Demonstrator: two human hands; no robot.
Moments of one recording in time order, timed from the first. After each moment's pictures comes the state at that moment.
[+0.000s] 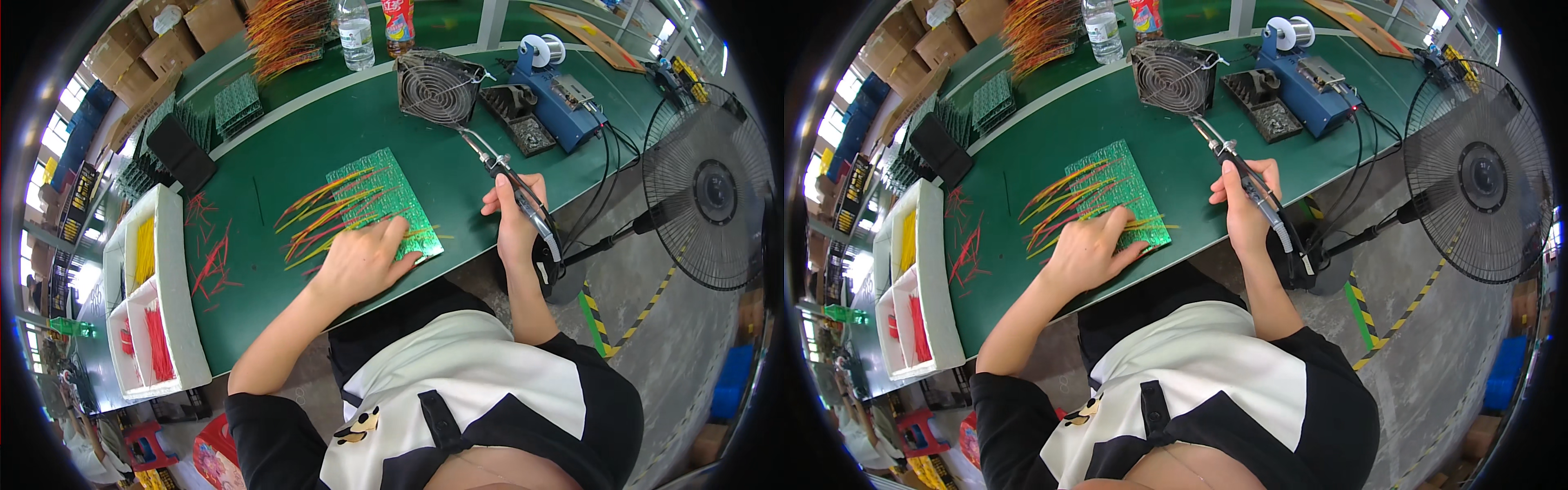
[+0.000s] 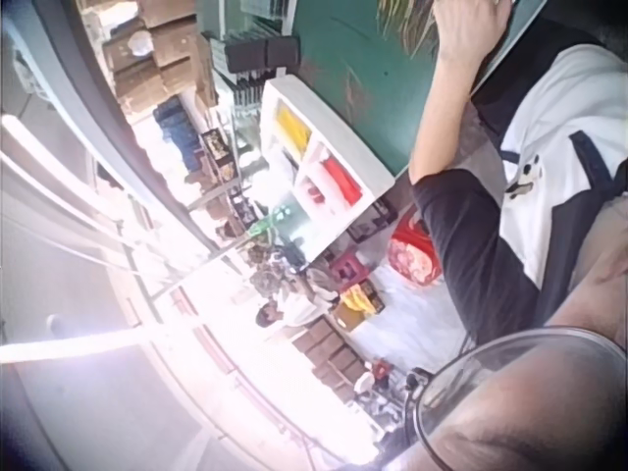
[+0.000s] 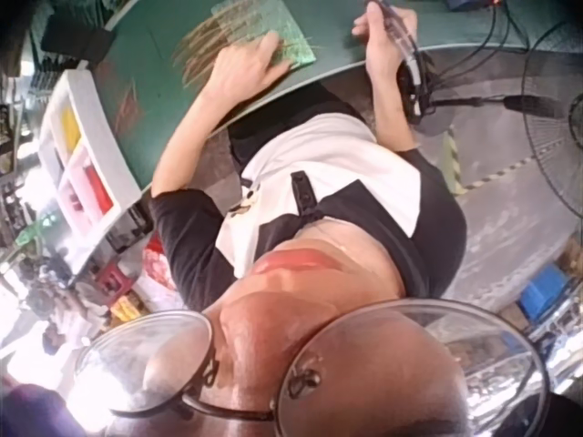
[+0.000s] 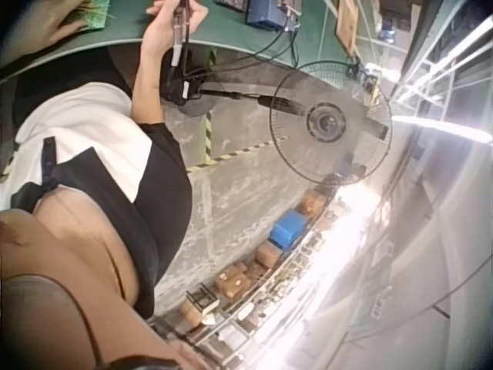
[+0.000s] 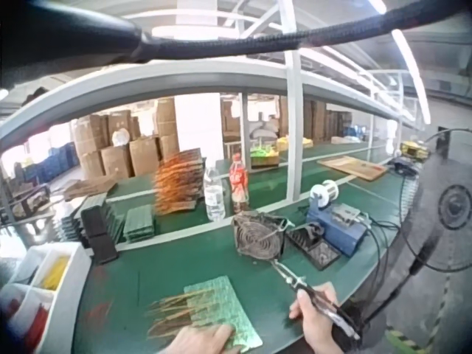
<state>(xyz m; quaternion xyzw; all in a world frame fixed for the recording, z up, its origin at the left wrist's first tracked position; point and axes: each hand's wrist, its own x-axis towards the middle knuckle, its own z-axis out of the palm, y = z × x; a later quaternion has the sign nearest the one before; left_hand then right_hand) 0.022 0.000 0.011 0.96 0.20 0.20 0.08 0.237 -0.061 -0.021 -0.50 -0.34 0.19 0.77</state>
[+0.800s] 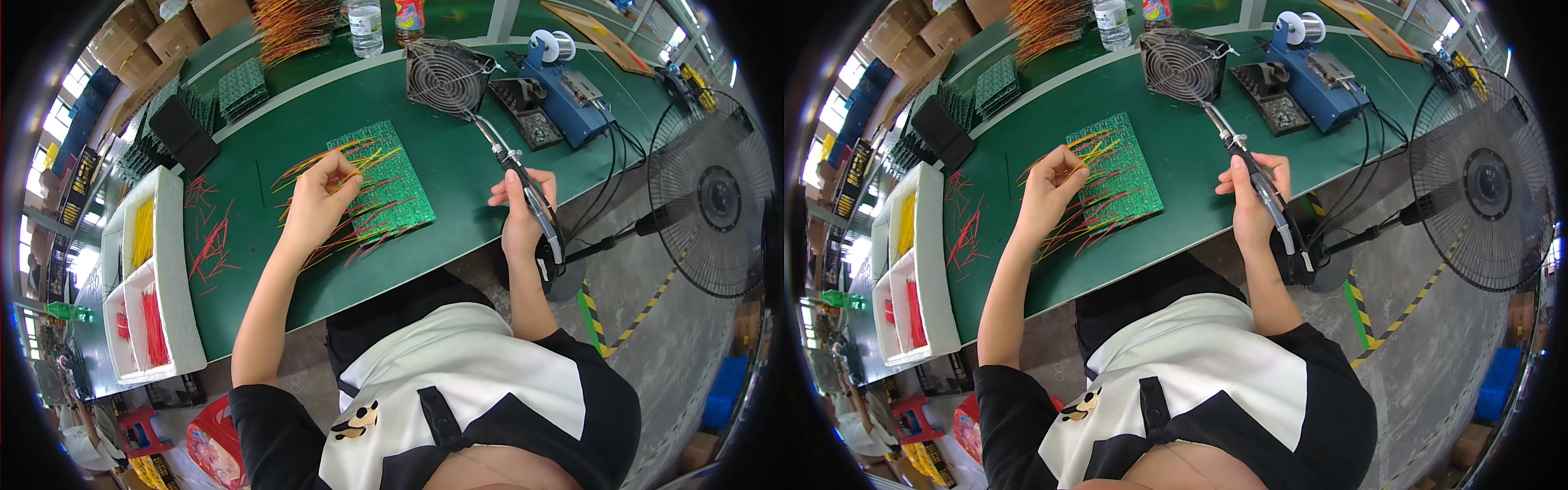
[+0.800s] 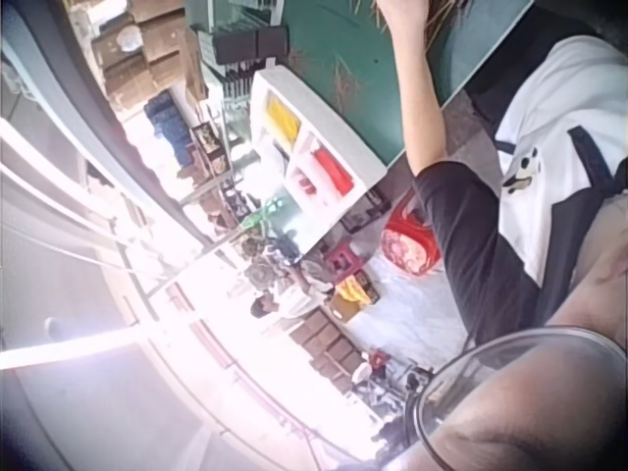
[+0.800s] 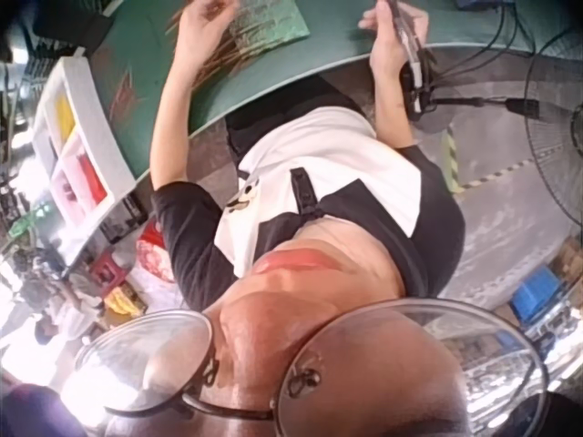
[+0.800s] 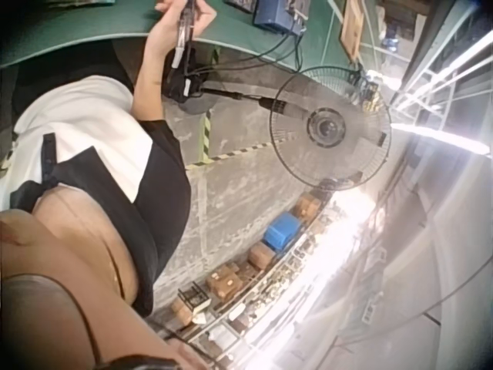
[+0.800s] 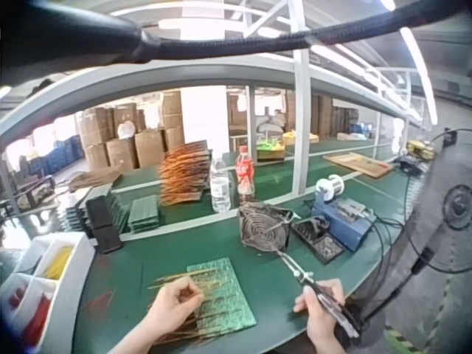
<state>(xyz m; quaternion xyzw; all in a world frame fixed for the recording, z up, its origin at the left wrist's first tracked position) 0.002 0.054 0.017 0.76 0.35 0.34 0.43 0.234 -0.064 -0.022 -0.49 -0.34 0.17 0.78</state>
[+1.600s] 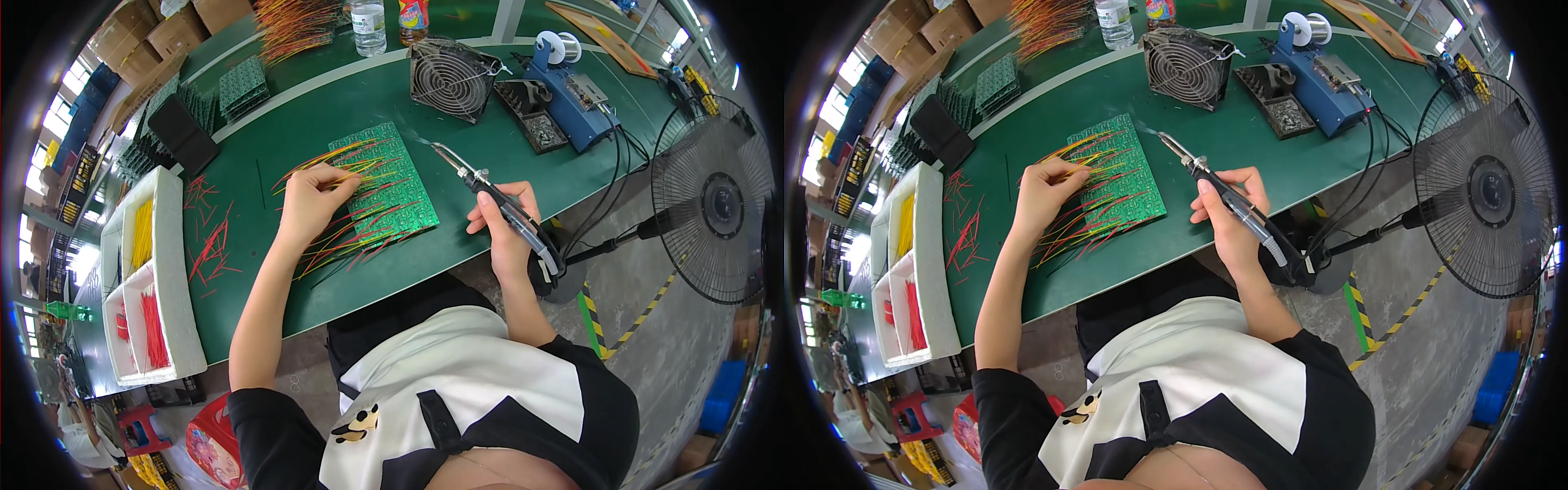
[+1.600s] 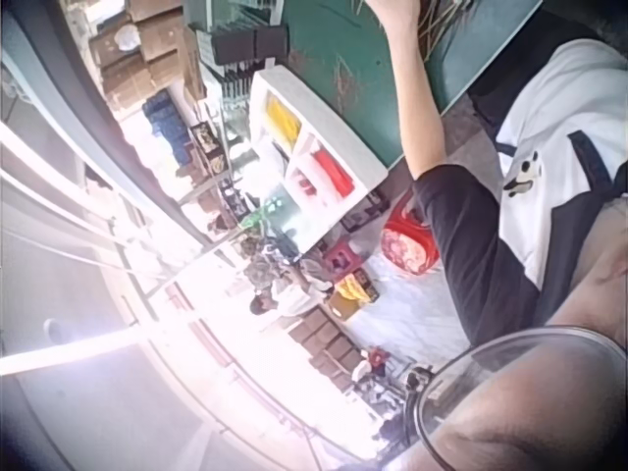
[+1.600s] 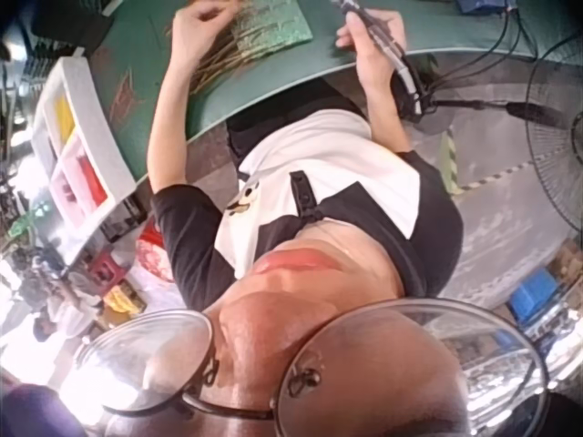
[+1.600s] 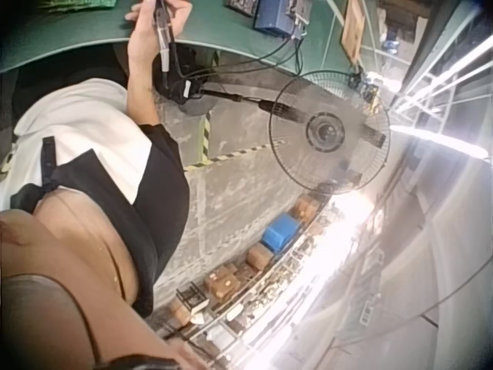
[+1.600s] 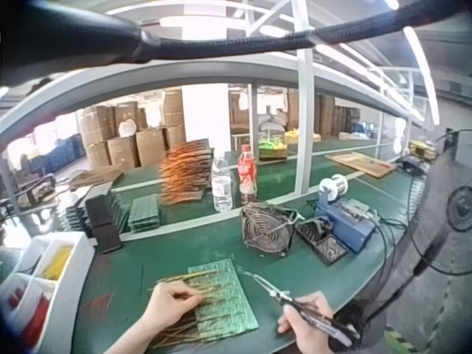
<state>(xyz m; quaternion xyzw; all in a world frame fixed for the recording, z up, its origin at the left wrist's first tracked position) -0.005 0.070 0.005 0.76 0.42 0.33 0.37 0.209 -0.073 -0.016 -0.48 -0.36 0.30 0.74</state>
